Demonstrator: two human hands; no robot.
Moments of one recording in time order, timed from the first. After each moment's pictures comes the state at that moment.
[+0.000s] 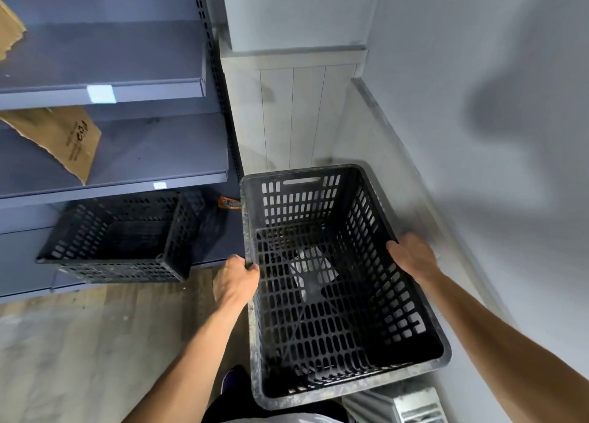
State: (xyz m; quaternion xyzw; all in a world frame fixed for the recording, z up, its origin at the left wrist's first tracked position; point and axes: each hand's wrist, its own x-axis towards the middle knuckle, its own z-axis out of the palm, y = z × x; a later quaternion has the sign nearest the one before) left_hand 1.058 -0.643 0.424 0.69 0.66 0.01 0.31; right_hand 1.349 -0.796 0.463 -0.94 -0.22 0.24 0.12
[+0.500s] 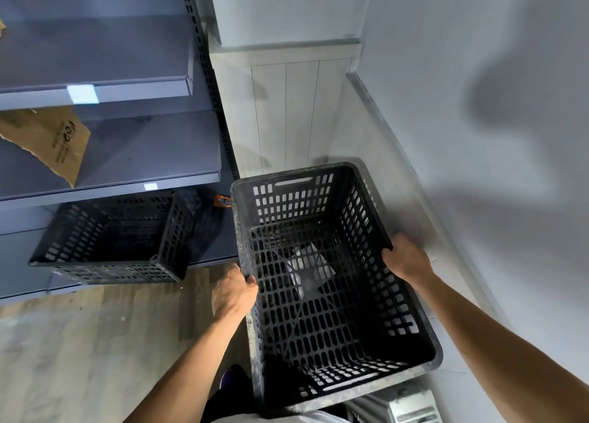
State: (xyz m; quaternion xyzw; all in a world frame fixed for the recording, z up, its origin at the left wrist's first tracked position) left_hand 1.068 -0.657 0.416 0.71 0.65 -0.04 0.27; right_hand 1.364 -0.800 0.439 -0.93 -0.27 0.24 0.09
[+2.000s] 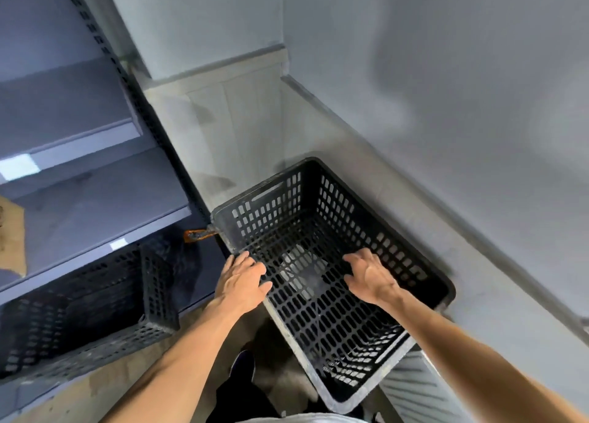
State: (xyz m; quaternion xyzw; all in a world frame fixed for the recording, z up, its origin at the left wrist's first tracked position) left_hand 1.067 -0.578 0.407 0.96 0.22 -0.13 0.13; right_hand 1.233 -0.806 0.422 -0.92 -0.28 0.27 0.08
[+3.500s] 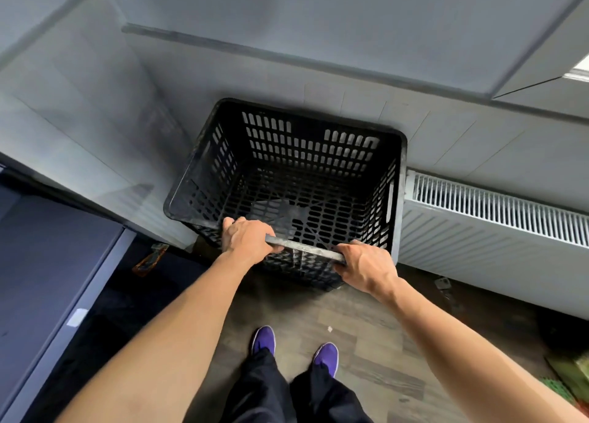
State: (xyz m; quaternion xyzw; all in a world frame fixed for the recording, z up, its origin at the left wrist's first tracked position) left_hand 1.087 -0.543 0.386 0.98 -0.09 -0.18 0.00; right_hand 1.017 -0.786 0.394 -0.97 -0.07 0.20 0.09
